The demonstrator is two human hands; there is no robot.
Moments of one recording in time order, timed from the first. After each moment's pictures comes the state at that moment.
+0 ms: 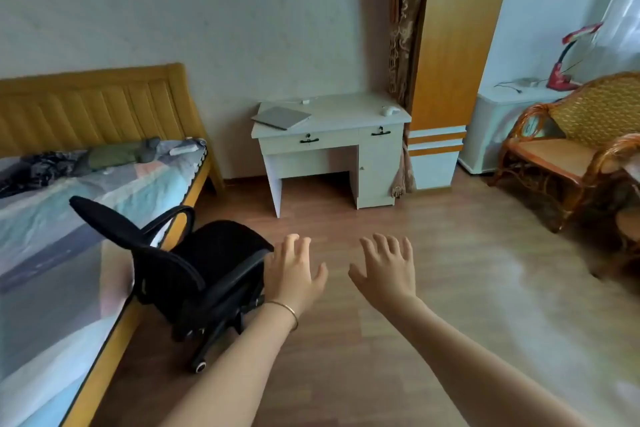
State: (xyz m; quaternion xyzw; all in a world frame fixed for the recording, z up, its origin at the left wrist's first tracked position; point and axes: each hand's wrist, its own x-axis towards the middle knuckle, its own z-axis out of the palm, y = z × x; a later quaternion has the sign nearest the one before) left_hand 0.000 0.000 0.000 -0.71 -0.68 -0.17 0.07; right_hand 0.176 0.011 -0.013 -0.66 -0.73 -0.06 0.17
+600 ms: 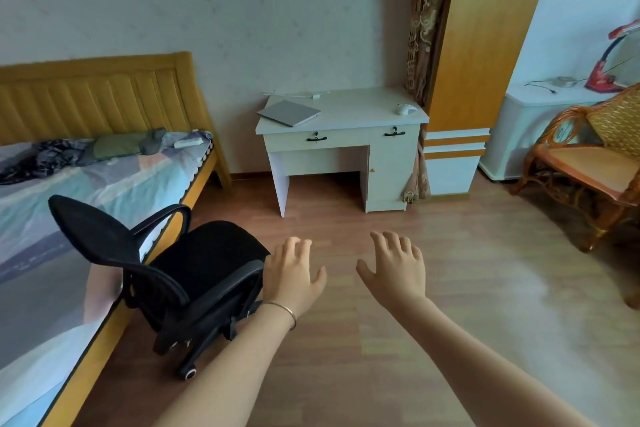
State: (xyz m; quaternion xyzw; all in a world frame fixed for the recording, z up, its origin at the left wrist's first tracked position) left_hand 0.026 0.099 -0.023 -0.71 -0.69 -0.16 0.07; right_hand 0.217 0.122 -0.021 -0.65 -0.74 -0.02 0.19
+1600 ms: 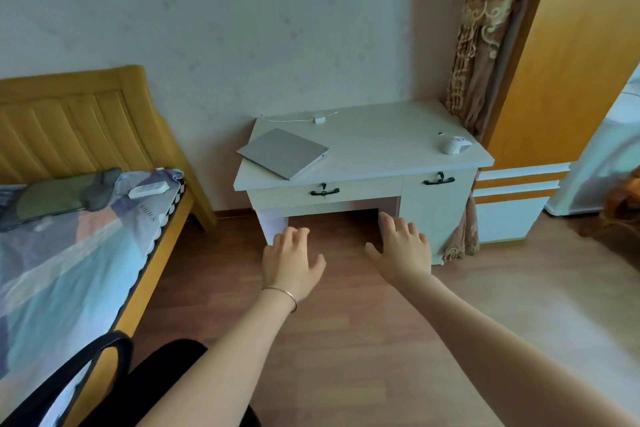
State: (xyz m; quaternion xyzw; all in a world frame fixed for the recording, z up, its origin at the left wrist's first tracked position) left_hand -0.083 0.707 -0.036 -0.70 -0.69 -0.14 0.05; right_hand 0.121 0.733 -0.029 -0.68 -0.72 0.05 0.15
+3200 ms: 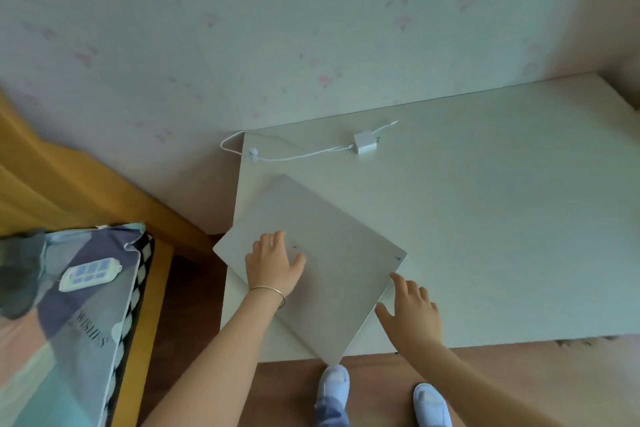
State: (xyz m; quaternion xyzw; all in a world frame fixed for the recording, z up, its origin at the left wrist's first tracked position) left_hand -0.308 1.377 -0.153 -0.61 -0.78 -0.04 -0.10; right_hand -0.069 1.309 -0.168 -0.72 -0.63 0.28 0.05
